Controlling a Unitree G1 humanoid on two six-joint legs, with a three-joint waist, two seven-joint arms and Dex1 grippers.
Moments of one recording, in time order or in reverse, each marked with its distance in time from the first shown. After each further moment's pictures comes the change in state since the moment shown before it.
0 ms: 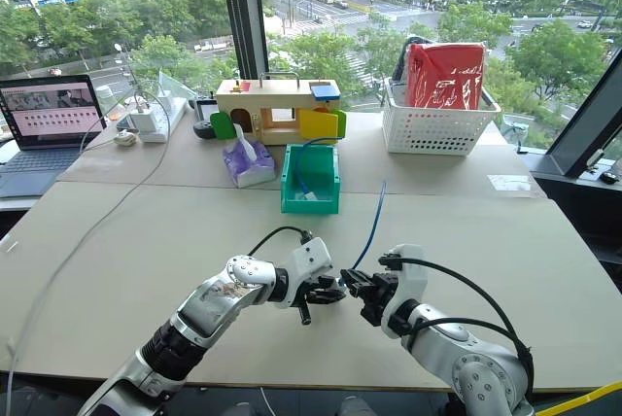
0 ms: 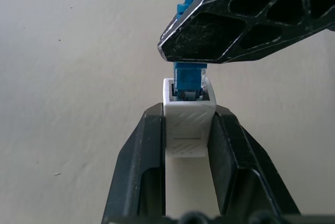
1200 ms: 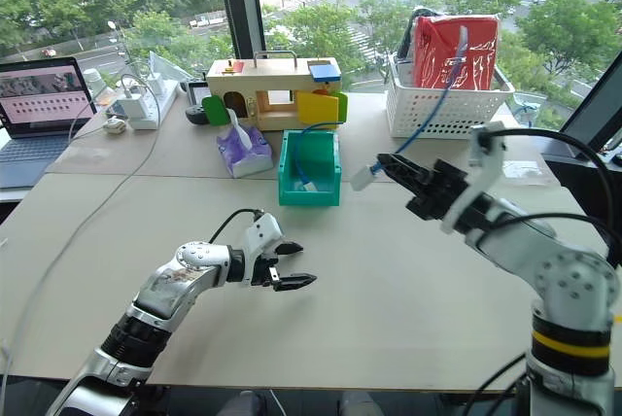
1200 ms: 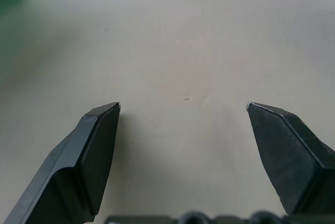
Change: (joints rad) left arm 0.039 0.143 0.241 0.087 -0.113 -0.202 -0.064; right arm -0.636 -0.257 -0.166 0.320 0.299 0.037 0.113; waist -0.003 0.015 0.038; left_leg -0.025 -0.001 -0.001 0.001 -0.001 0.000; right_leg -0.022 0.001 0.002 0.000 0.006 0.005
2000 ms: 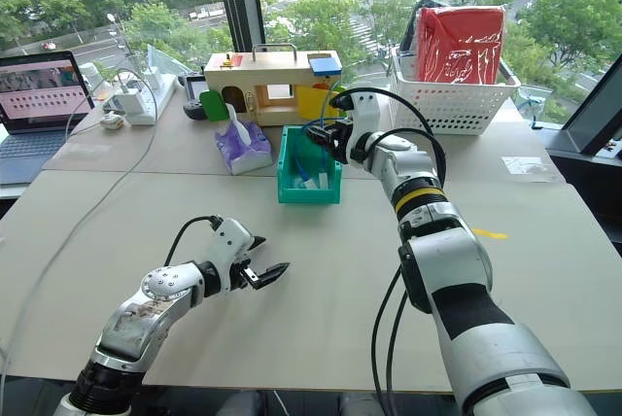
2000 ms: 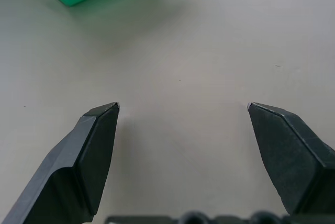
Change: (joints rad) left arm 0.221 0.020 0.119 -0.263 0.030 0.050 0.261; right arm -0.760 0.353 0.197 1.353 -0.939 -0.669 0.566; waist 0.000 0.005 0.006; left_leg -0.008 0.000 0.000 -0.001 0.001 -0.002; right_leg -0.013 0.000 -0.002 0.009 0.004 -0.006
